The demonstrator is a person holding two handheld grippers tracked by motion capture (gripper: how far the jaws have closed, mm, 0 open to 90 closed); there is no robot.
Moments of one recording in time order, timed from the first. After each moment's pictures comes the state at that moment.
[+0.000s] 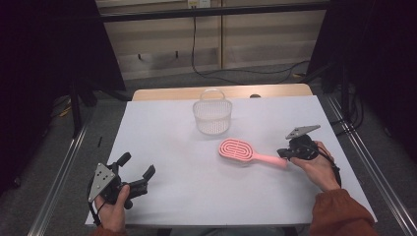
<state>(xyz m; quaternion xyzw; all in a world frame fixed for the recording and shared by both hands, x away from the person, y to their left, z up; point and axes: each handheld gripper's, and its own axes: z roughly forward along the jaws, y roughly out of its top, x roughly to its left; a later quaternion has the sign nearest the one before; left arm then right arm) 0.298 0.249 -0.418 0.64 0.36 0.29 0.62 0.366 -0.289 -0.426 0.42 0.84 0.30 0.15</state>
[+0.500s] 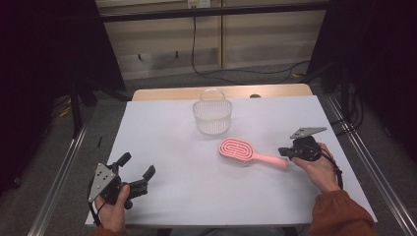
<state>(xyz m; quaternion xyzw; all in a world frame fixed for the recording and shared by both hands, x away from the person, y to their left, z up) 0.298 0.249 -0.419 0.64 0.36 0.29 0.62 0.360 -0.295 -0.427 0.44 0.82 0.34 0.16</state>
